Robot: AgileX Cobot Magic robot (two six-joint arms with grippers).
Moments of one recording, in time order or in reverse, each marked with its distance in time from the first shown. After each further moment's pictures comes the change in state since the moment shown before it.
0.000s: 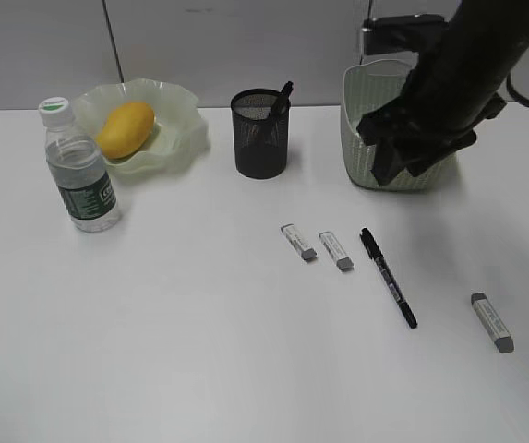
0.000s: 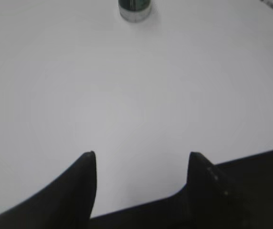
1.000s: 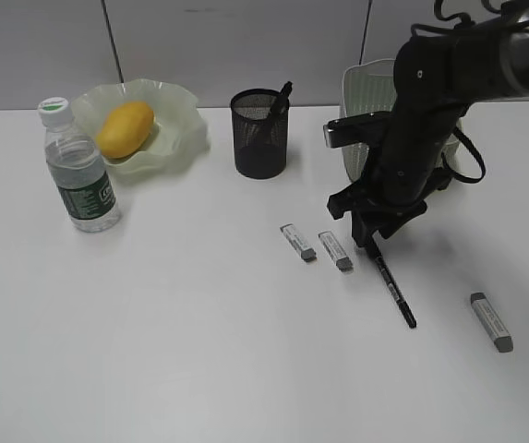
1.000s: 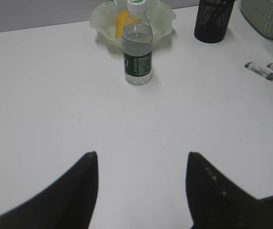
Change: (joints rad) left arm 0.000 -0.259 0.033 -0.001 -0.055 0.000; right arm 0.011 0.289 -0.008 -0.047 -0.154 0.046
